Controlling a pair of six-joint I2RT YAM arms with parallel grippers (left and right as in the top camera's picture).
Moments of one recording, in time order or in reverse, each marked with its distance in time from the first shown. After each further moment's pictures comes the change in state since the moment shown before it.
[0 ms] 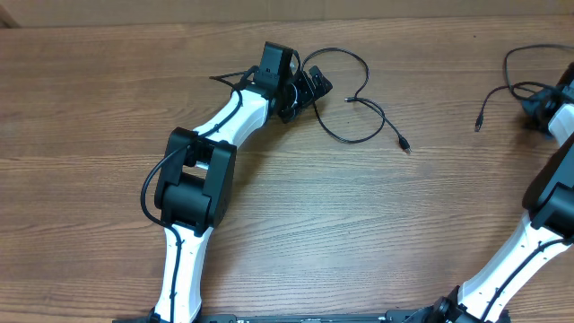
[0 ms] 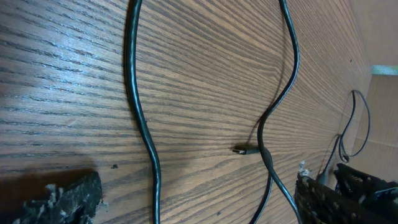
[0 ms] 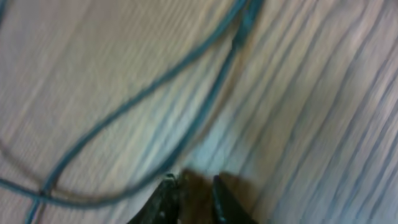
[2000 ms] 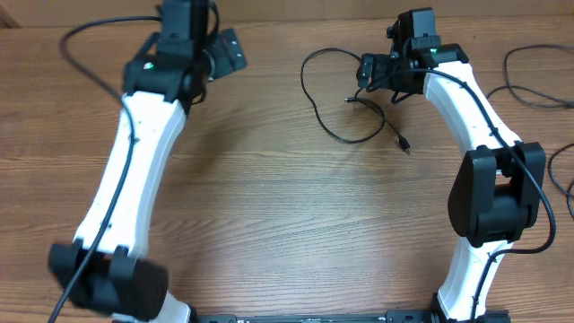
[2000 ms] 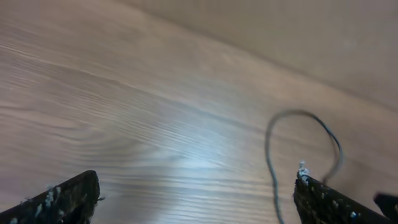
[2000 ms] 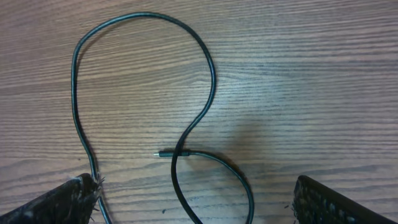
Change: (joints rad) left arm 0.179 -0.623 0.032 -0.573 -0.602 0.391; right arm 0.674 -0.196 0.103 -0.370 -0.207 -0.310
